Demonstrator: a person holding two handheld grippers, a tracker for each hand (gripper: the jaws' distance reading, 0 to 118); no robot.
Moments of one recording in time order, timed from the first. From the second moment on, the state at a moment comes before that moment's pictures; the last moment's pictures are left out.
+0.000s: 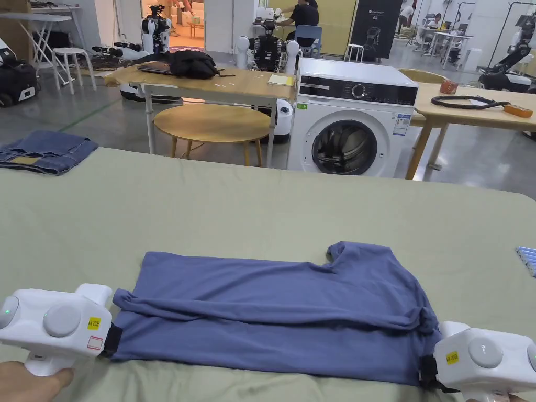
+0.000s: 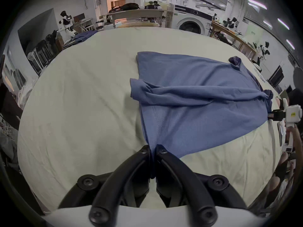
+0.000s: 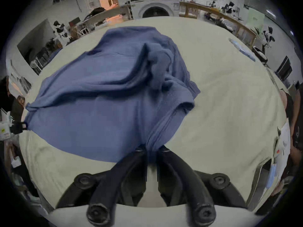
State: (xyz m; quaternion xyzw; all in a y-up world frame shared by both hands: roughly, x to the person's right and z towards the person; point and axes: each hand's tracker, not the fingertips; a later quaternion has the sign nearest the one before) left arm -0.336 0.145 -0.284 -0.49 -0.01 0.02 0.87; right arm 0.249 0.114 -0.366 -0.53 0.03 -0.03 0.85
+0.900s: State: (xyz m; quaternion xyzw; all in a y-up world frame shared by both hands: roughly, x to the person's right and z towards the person) left arm -0.359 0.158 -0.116 -0.44 0.00 0.03 0.90; right arm 0.229 0.165 -0.161 -0.50 0.03 0.01 0.87
